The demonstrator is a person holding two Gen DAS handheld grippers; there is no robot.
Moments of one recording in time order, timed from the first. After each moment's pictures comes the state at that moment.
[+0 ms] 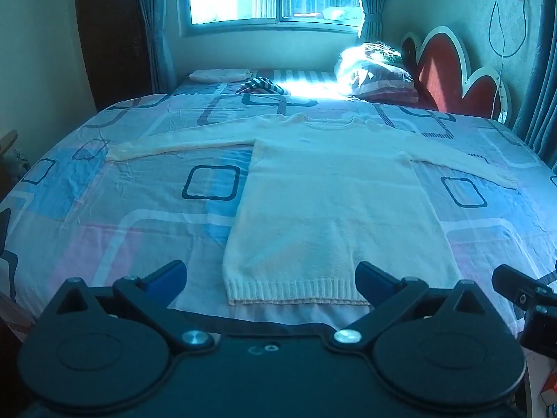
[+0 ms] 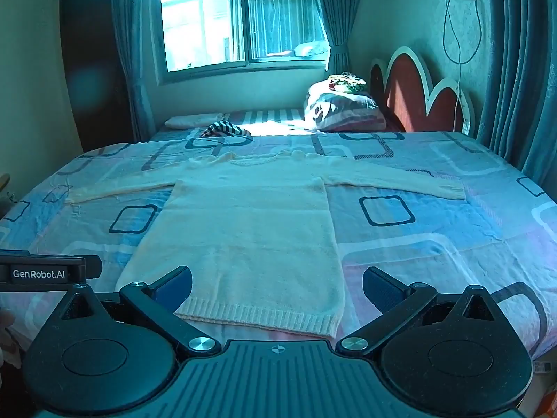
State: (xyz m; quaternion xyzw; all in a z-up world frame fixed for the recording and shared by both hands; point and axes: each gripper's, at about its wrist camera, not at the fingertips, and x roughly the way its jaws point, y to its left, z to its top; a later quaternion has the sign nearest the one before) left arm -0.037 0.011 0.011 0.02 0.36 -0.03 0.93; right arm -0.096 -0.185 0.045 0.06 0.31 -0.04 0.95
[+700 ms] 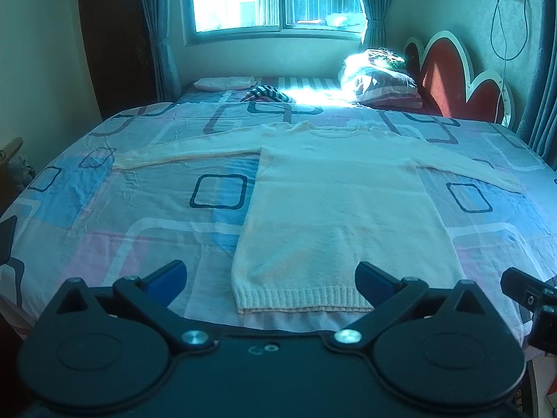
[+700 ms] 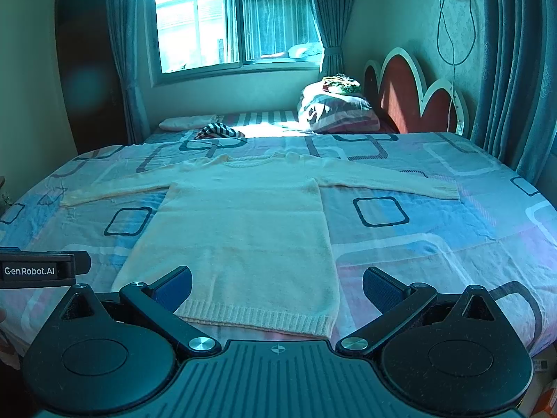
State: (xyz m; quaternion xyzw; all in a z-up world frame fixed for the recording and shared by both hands) left arm -0.039 0.008 0.019 0.03 0.36 -0.02 0.93; right arm -0.093 -0.200 0.042 0.07 0.32 -0.05 0.94
